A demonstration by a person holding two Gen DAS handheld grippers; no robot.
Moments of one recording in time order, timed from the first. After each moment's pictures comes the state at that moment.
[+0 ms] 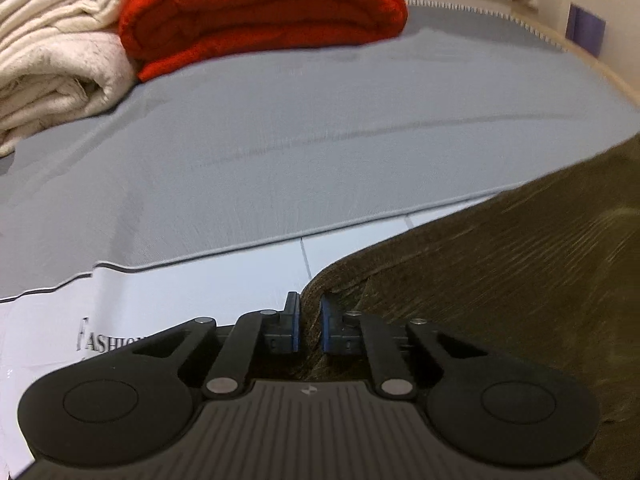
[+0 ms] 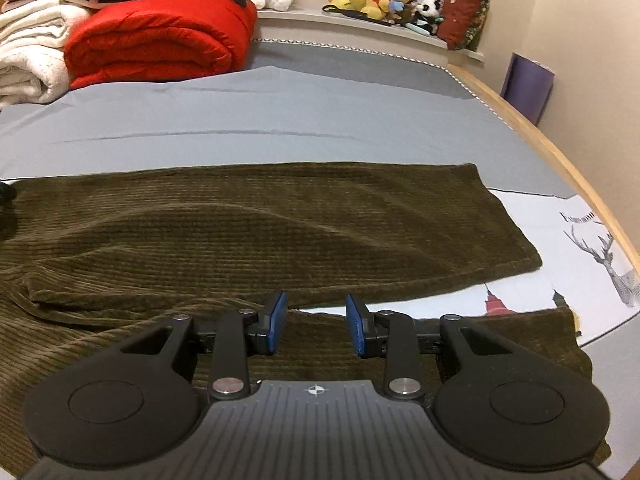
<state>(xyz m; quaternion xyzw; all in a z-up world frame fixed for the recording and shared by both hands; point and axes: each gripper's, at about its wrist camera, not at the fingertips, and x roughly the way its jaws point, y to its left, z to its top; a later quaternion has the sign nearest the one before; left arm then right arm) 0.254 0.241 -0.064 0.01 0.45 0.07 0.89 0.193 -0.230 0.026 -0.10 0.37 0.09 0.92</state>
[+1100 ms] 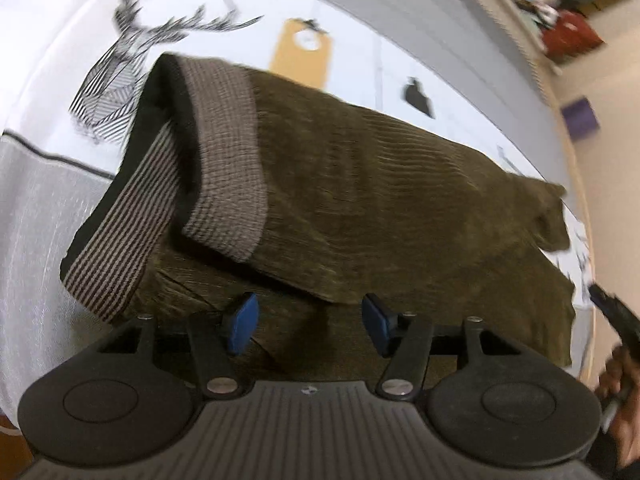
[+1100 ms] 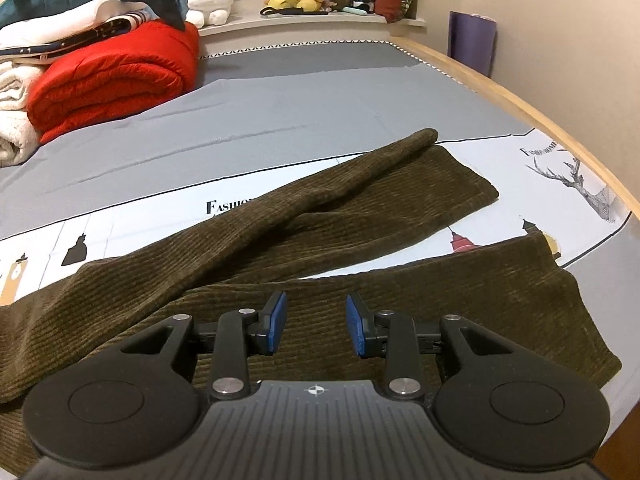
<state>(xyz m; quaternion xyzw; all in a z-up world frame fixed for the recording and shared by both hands) 0.023 0.230 -0.079 -0.33 0.55 0.05 0.76 0.158 -0.273 0.034 0.00 0.38 0.04 0.92</state>
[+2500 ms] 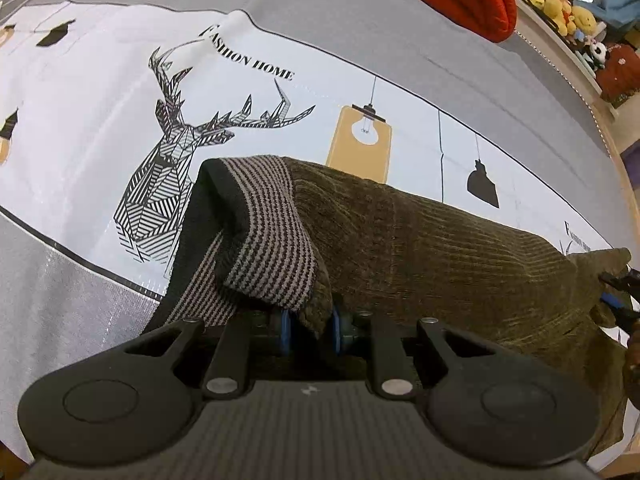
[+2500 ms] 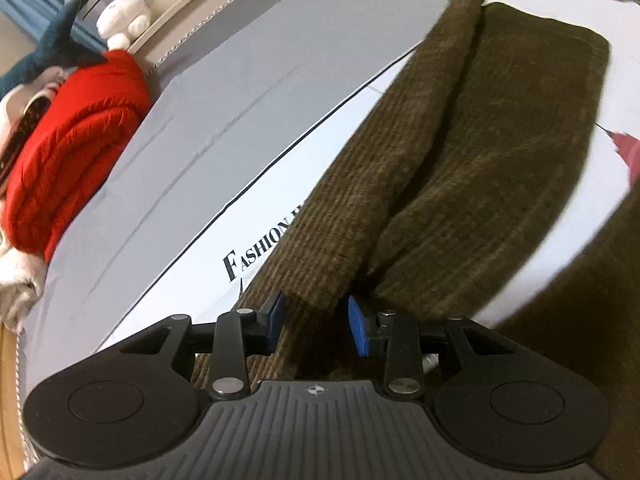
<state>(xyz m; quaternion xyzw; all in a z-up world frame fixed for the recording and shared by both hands) 0.069 0.248 -0.064 -0.27 0.51 0.16 0.80 0.334 -0.245 -0.053 0.25 0.47 0.03 0.84</state>
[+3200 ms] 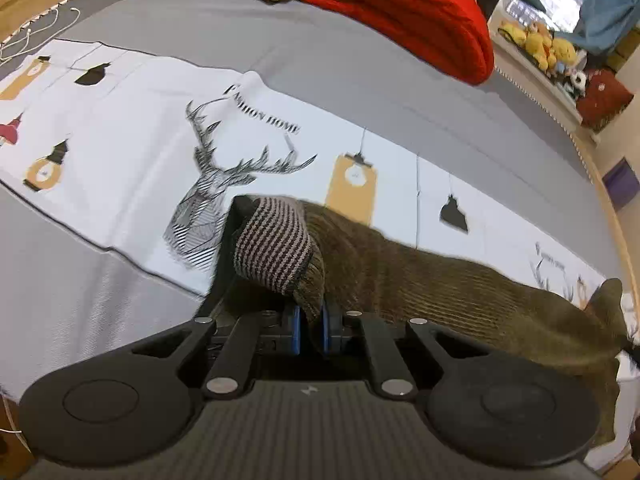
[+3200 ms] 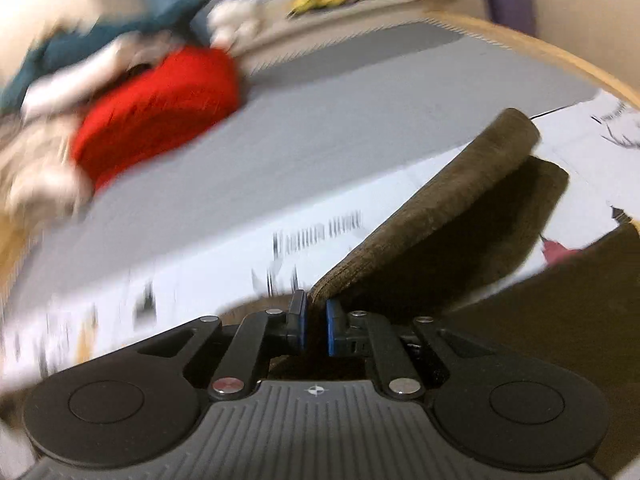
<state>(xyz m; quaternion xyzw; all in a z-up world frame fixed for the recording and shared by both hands) 0.012 0.248 -0.005 -0.26 0.47 0.18 0.83 0.209 -0.271 0.038 0.09 0.41 0.14 0.90</state>
